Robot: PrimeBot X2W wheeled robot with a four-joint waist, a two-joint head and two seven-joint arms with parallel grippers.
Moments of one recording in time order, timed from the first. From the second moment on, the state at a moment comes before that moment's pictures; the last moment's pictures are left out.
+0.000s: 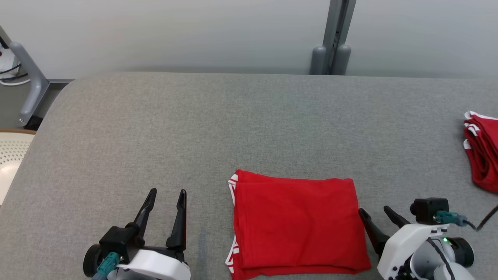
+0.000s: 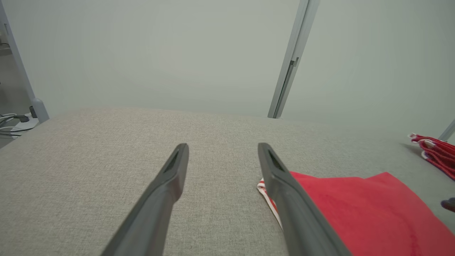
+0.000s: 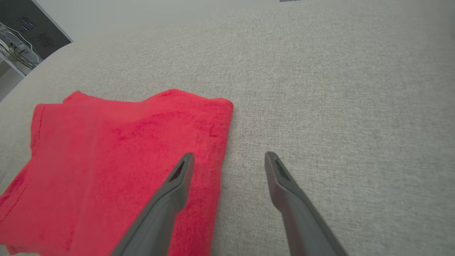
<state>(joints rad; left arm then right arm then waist) -0.03 0.05 -0.19 0.23 -0.28 0.00 -0.26 -0.12 -0.11 0.14 0.34 0.37 0.13 0.17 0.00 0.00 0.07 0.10</state>
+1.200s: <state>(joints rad) -0.07 0.05 -0.19 0.21 -0.29 0.01 -0.26 -0.33 -0.26 0.32 0.50 0.58 0.13 0.25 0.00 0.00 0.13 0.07</state>
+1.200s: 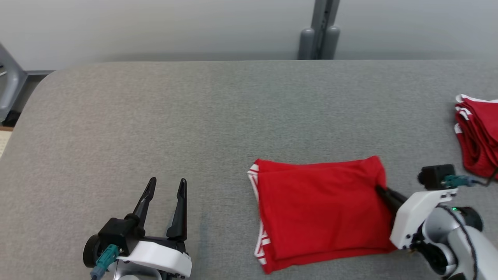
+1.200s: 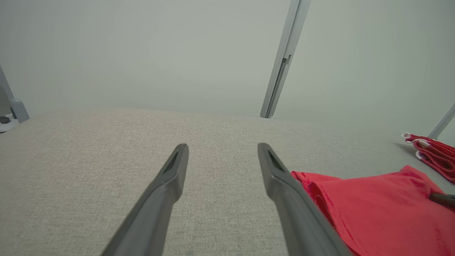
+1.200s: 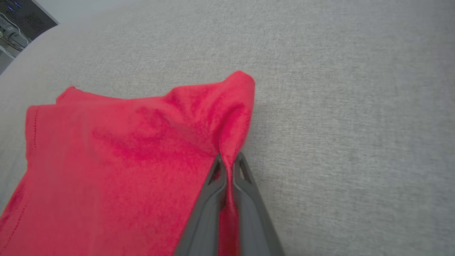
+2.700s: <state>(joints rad) -0.13 0.05 -0.29 0.24 -0.30 0.00 -0.26 -0.65 -0.33 0.08 0.47 0.45 0.13 0.37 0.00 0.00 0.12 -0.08</state>
